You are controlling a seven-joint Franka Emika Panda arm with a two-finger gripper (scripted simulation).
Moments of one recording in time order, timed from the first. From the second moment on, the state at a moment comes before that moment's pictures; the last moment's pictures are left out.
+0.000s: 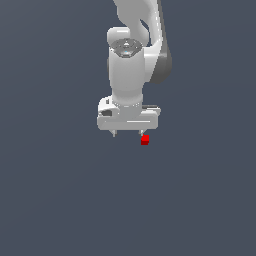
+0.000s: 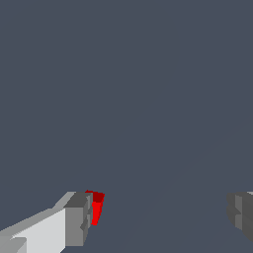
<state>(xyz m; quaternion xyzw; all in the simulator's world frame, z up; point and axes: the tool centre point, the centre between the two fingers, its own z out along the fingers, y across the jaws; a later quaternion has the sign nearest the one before) 0.017 0.000 0.213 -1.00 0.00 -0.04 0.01</state>
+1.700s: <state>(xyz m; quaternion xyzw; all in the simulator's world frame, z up) -0.080 0.087 0.028 -1.00 0.08 0.00 0.00</state>
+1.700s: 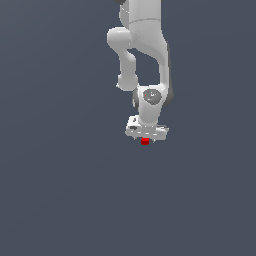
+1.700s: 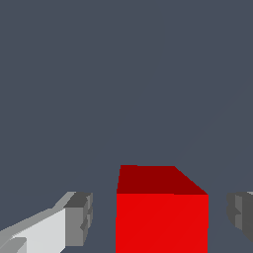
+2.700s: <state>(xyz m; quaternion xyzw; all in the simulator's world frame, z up) -0.082 0.091 0.026 -1.00 0.08 0.00 0.00</state>
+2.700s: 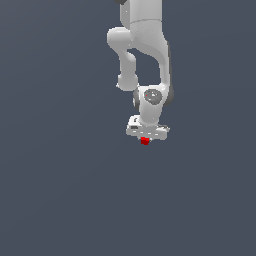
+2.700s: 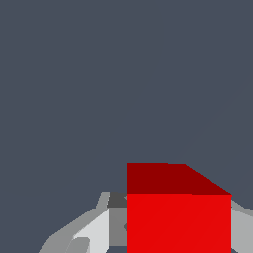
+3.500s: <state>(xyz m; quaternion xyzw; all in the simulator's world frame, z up) -0.067 0.084 0.136 -1.00 0.08 0.00 0.00</state>
